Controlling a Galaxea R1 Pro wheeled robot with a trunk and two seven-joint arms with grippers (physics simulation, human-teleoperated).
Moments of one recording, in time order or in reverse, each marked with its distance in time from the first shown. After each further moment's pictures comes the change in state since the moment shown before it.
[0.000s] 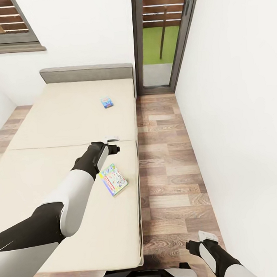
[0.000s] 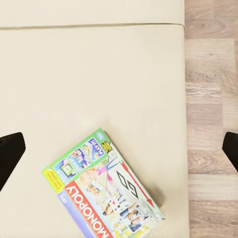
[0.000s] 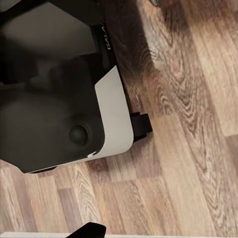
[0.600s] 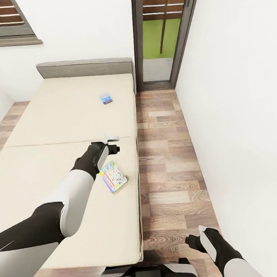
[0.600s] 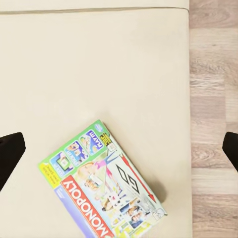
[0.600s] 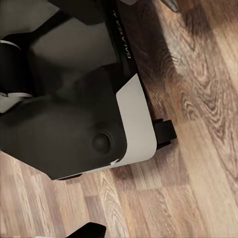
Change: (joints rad) left arm 0.000 0.000 -0.001 0.000 0.000 -0.002 0.000; right arm -0.003 0.007 -0.067 -0.145 0.001 0.245 0.003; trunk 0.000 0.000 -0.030
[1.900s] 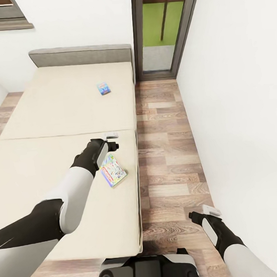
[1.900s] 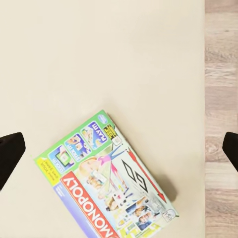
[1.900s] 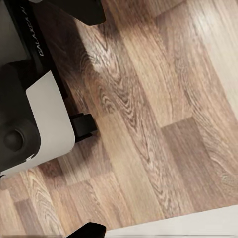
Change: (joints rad) left arm -0.024 0.000 0.000 -0.001 -0.006 0.003 0.019; right arm -0.076 -0.022 -0.048 -0.022 0.025 -0.252 -0.006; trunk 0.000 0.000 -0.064
